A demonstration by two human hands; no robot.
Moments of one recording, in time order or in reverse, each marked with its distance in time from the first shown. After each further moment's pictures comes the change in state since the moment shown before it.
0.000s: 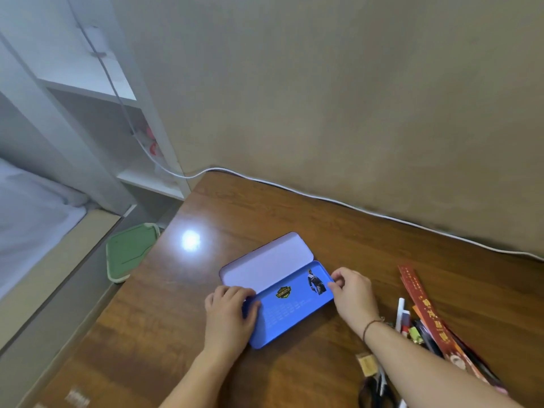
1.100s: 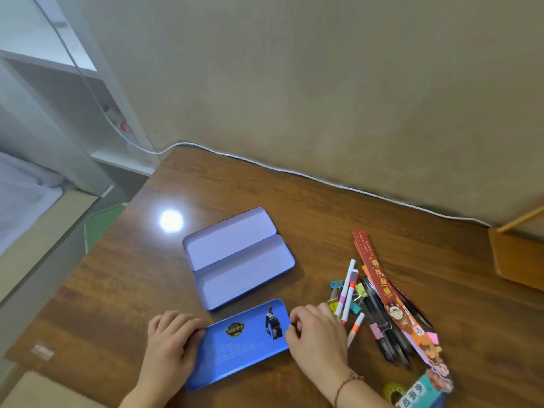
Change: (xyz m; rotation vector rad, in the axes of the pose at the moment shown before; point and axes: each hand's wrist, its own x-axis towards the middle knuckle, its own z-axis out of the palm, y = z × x) left_hand -0.113 -0.019 -0.007 0.051 0.122 0.305; right_hand -0.132 0.056 -0.014 -0.205 -0.153 -0.227
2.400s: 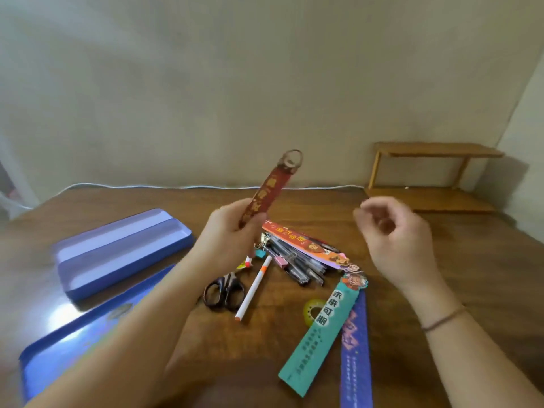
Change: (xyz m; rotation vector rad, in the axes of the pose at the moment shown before) left_hand 0.066 0.240 0.086 -0.655 -0.163 0.287; right_hand -0.109 0.204 -0.050 0.375 1.052 -0.139
